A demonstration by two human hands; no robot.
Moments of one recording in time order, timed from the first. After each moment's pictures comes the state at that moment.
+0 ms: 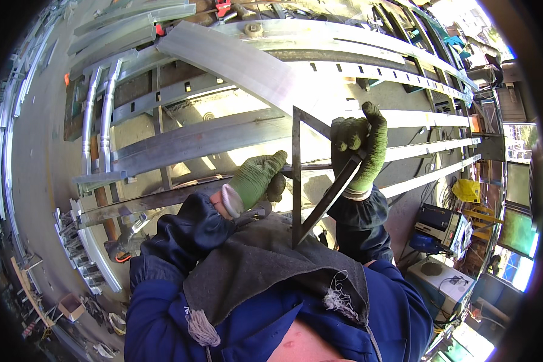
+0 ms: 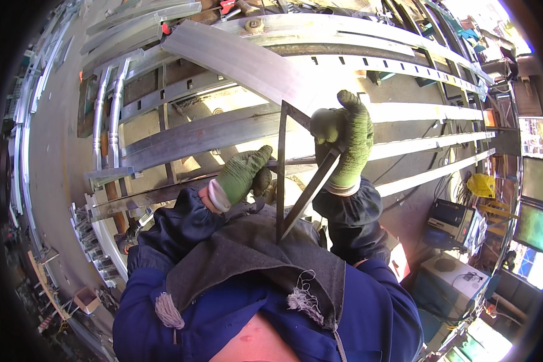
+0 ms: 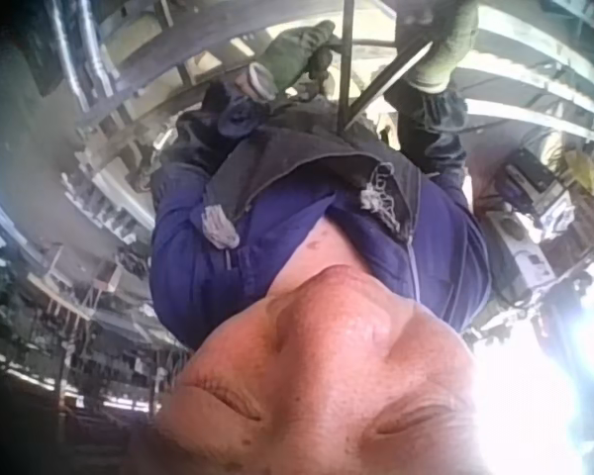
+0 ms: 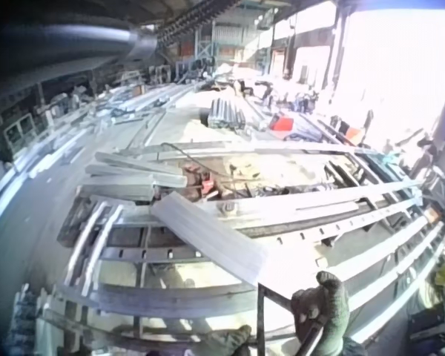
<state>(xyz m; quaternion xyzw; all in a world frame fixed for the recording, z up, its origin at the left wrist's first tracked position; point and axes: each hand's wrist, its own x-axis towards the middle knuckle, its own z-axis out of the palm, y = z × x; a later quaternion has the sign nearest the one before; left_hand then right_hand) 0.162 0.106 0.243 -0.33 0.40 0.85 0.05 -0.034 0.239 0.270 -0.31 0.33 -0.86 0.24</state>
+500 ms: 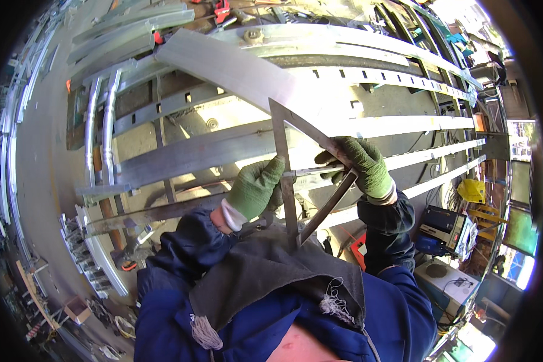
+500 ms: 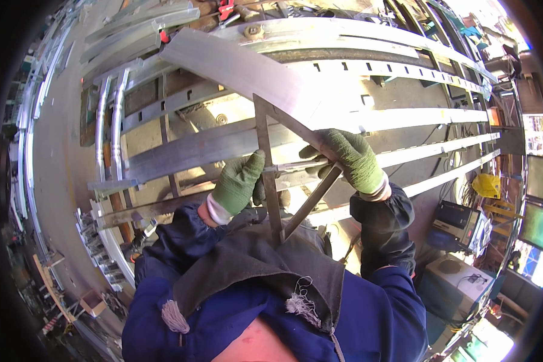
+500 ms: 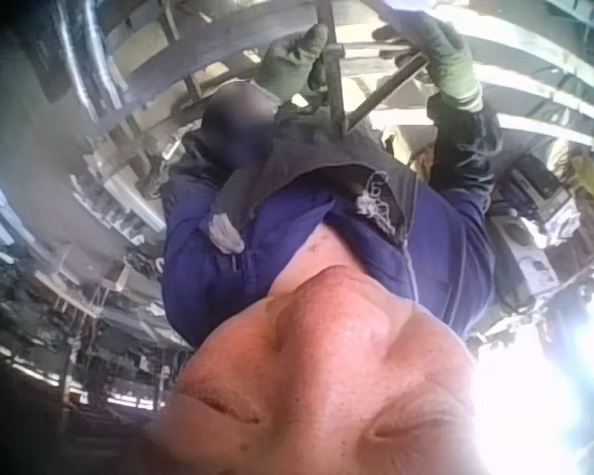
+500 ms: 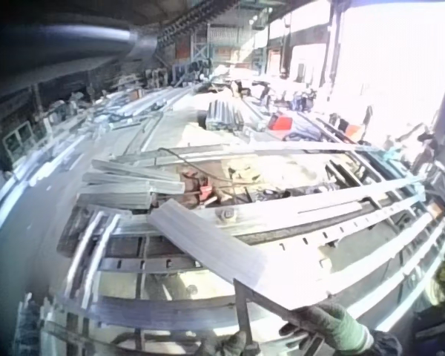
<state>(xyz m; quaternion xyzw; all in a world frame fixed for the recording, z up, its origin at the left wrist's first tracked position) 0.155 0.096 0.256 -0.33 0.52 0.79 -0.03 -0.069 0.262 0.303 -0.26 0.65 -0.51 0.50</state>
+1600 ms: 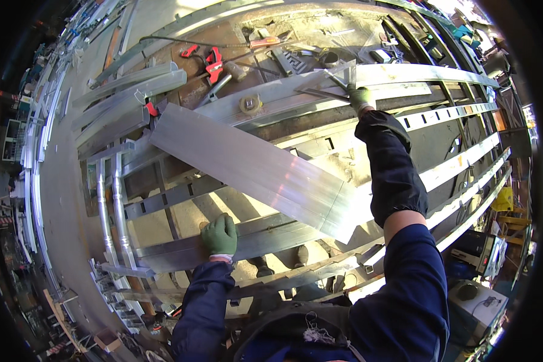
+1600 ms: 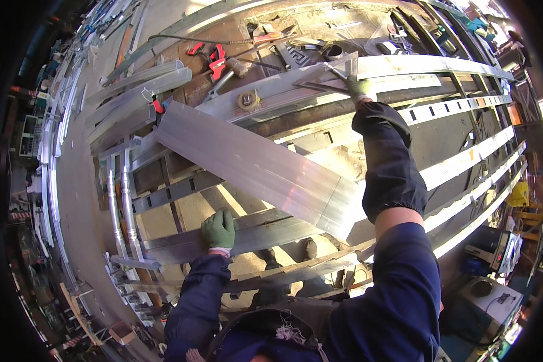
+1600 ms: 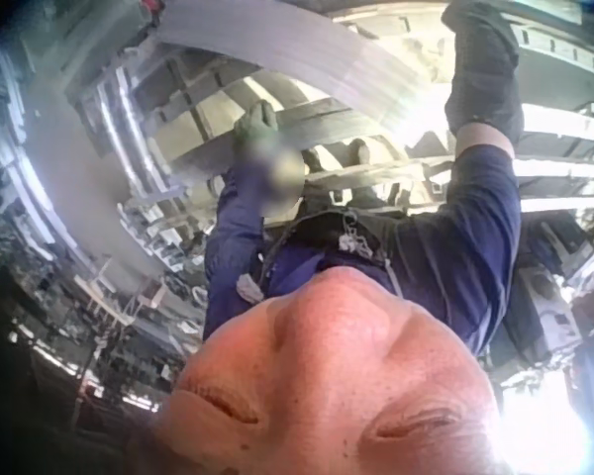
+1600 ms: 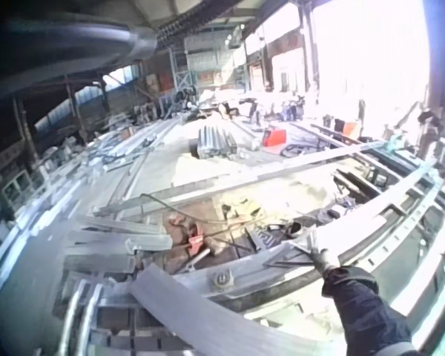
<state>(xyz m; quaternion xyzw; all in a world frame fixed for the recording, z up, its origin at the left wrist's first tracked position) 0.137 -0.054 0.029 -0.36 0.91 0.11 -0.17 -0.513 0.032 -0.003 -0.13 0.94 -0.31 0.06</state>
